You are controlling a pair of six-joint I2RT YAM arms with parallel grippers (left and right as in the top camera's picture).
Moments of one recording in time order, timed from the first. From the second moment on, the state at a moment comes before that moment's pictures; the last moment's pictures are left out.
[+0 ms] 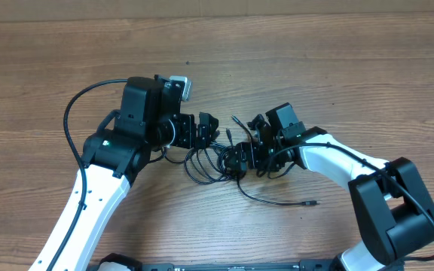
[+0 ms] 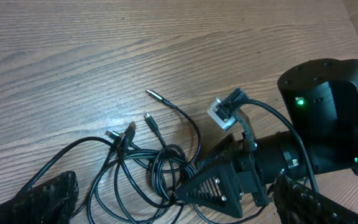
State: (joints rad) left arm -0.33 1.28 1.13 -0.68 0.34 -0.26; right arm 0.43 1.77 0.89 -0.35 -0.64 0.39
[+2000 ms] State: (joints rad) left arm -0.33 1.28 1.13 -0.63 0.56 -0.19; right arm 0.31 1.37 0.91 -0.22 -0.98 0.39
